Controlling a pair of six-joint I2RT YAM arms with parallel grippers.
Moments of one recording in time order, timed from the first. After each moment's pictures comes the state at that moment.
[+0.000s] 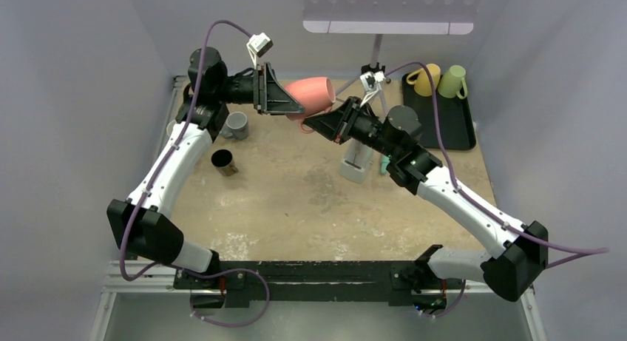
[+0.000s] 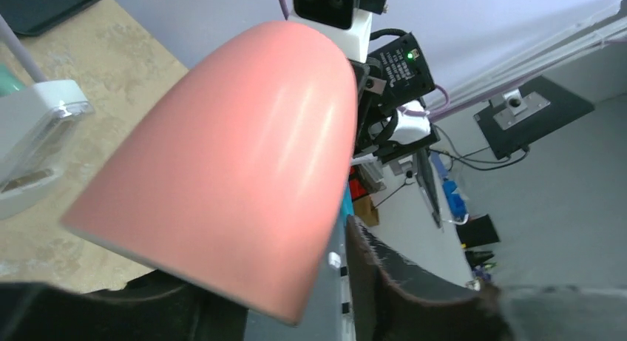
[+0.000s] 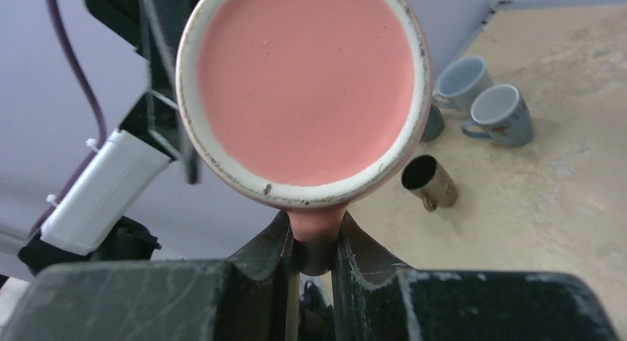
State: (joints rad) left arm -0.28 1.46 1.47 0.05 1.27 -1.02; right arm 0.66 1.21 1.07 0.23 -0.33 0.82
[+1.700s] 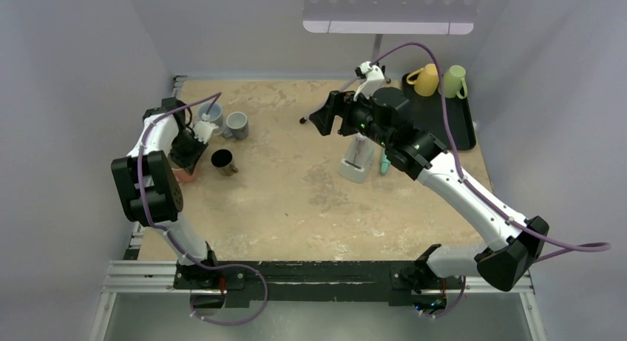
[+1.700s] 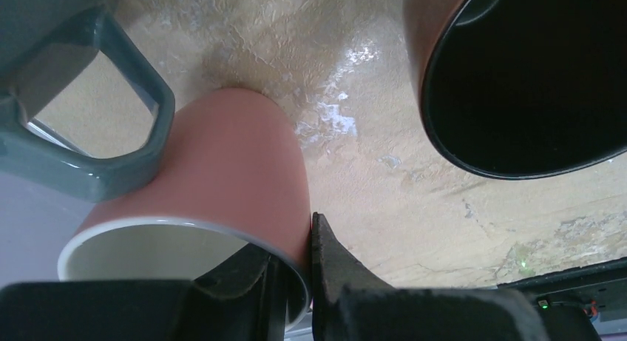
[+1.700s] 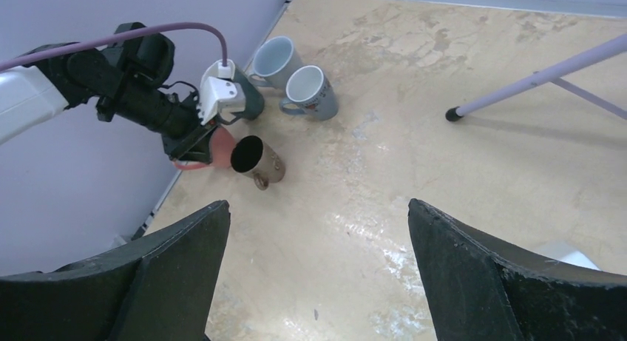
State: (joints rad) left arm 0.24 1.77 1.35 -1.04 0.03 0.77; right arm 0.68 1.30 1.34 -0.26 -0.02 0.45
